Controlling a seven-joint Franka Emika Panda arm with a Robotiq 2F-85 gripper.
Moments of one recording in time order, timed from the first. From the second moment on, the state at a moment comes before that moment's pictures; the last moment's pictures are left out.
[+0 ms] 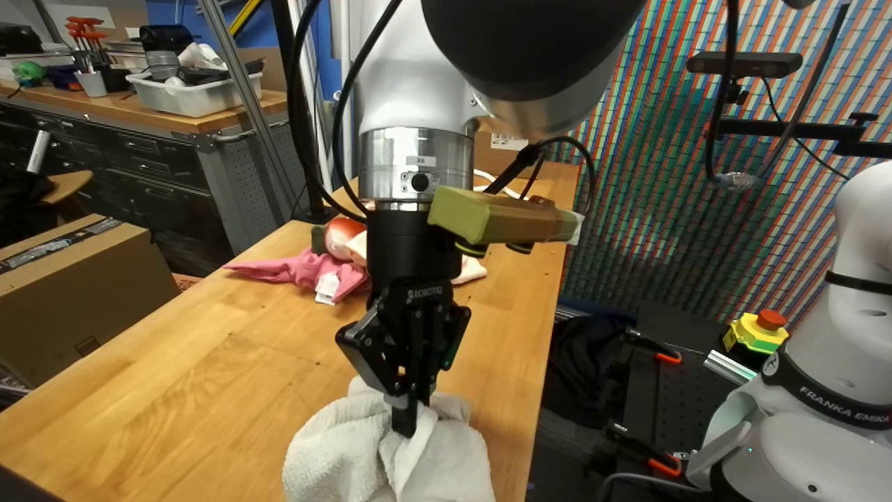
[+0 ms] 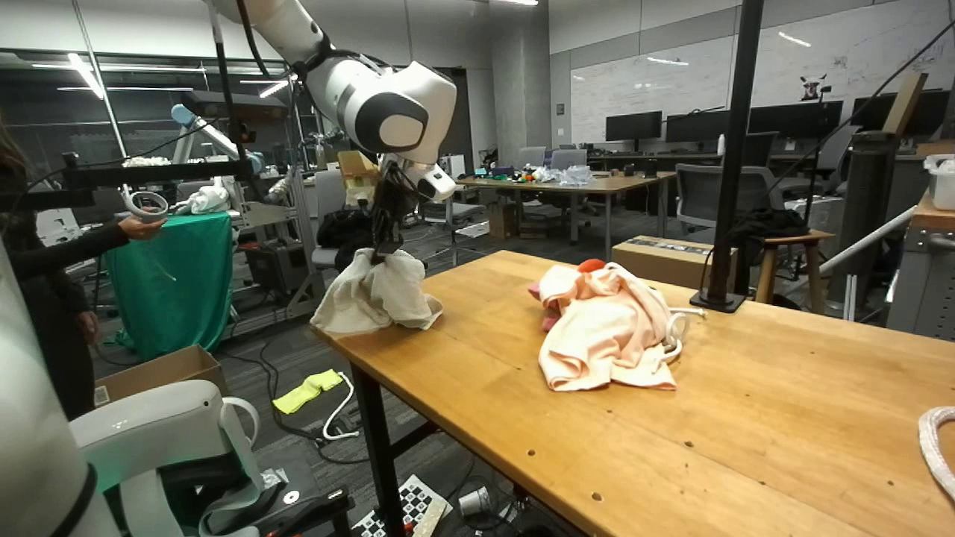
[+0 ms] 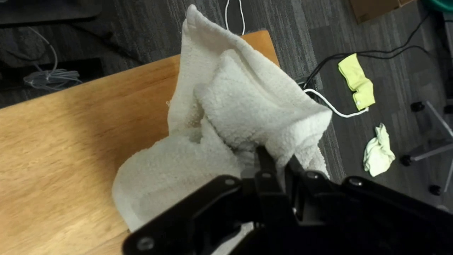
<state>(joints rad) 0.30 0.05 0.30 -2.16 0.58 2.17 0.39</state>
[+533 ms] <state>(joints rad) 0.31 0.08 0.30 -2.16 0.62 2.21 0.48</state>
